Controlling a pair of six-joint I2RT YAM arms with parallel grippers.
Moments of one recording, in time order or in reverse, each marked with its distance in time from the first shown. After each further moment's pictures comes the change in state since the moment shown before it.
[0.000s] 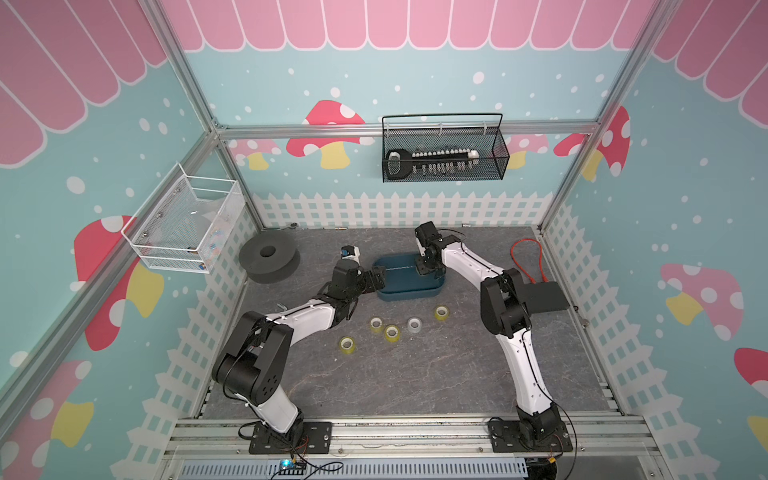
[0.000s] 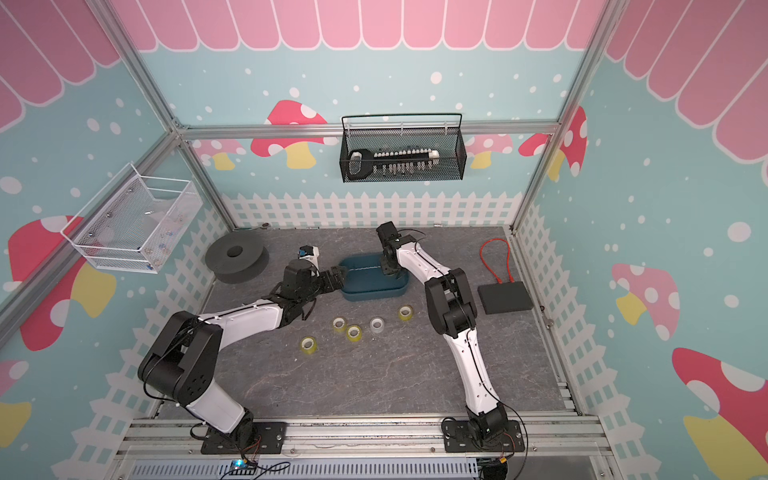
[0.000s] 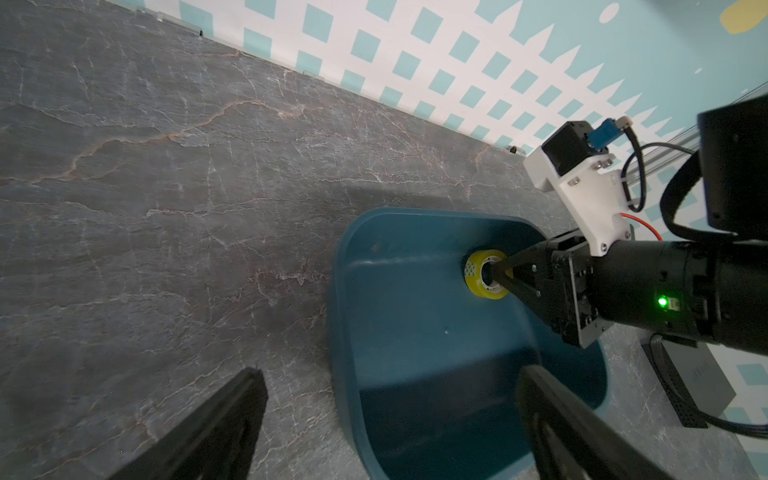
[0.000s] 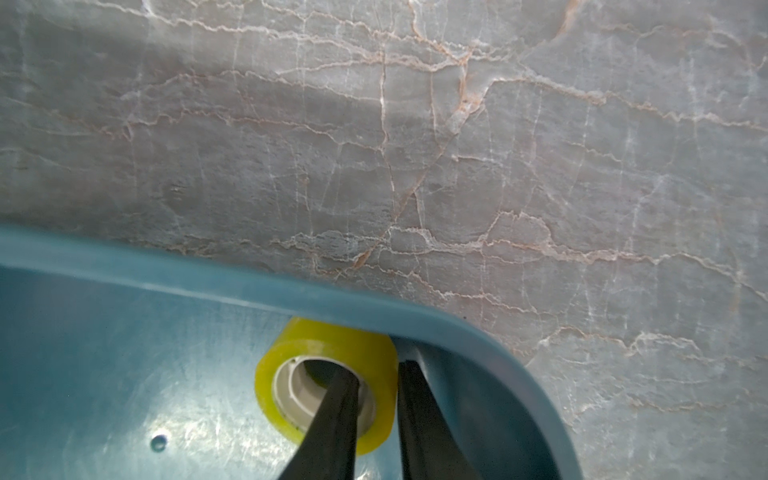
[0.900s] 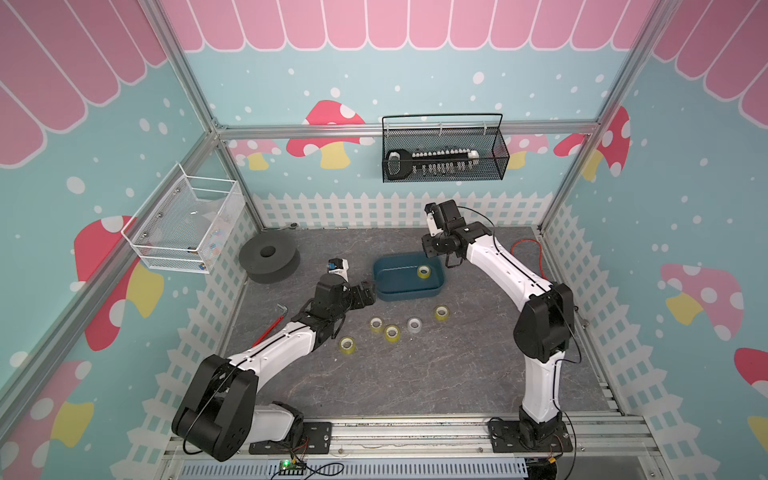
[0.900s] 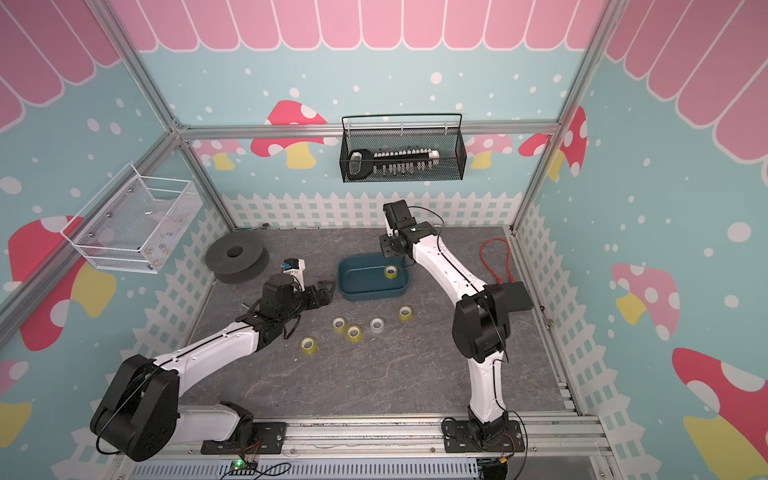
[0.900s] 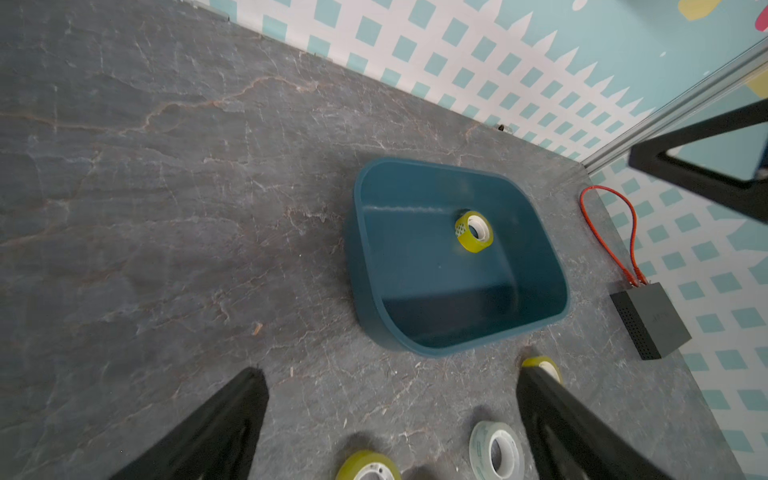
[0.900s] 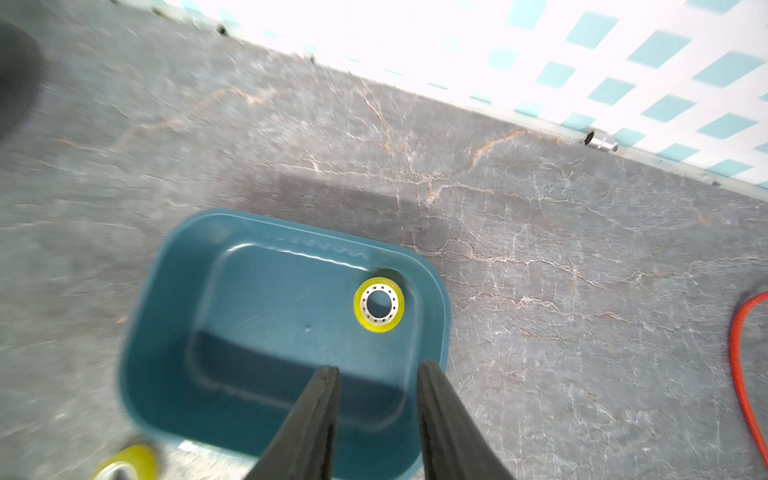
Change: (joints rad) left arm 0.005 -0.320 -0.202 -0.157 0.038 0.000; right arm 0.015 -0.443 -0.206 0.041 -0.085 0.032
